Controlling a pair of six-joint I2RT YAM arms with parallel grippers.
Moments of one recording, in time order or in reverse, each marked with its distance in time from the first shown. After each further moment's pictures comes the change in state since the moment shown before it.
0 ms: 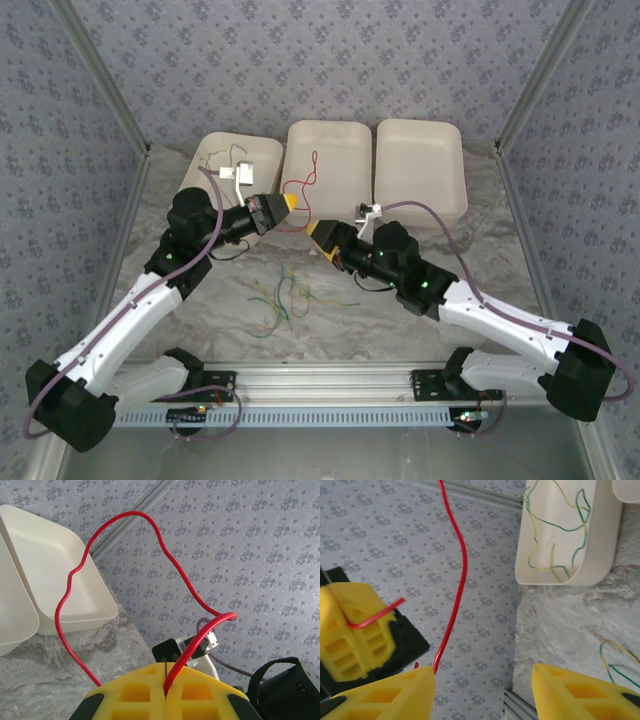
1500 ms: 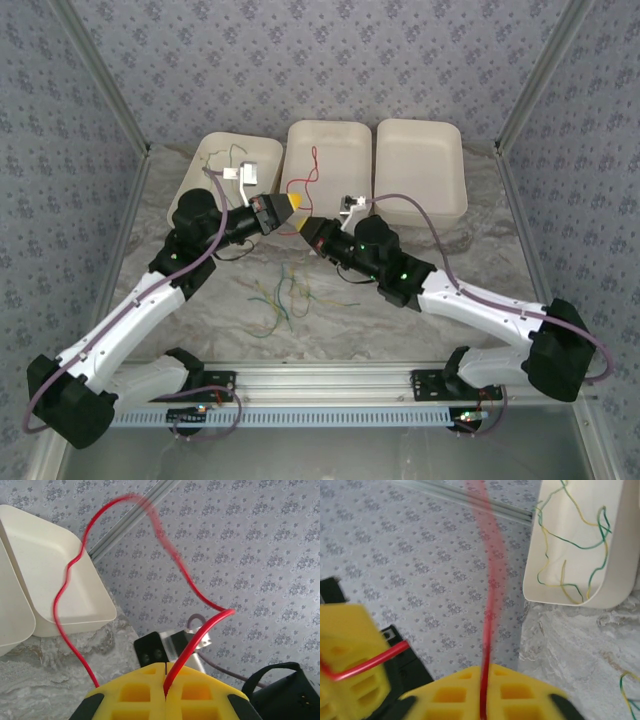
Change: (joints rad) left arm -0.033 0.014 -0.004 0.028 -0.041 -0.018; right arm 0.026 0.153 0.074 0.094 0.064 -0.048
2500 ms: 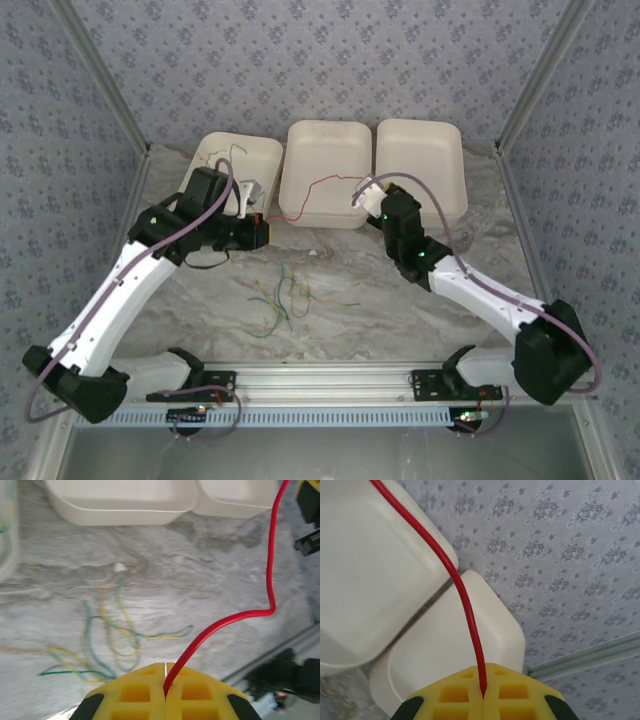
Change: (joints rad) left arm 0.010 0.159 0.494 -1.211 -0.284 0.422; right arm -0.309 0.032 -0.047 -0.066 0.626 -2.054
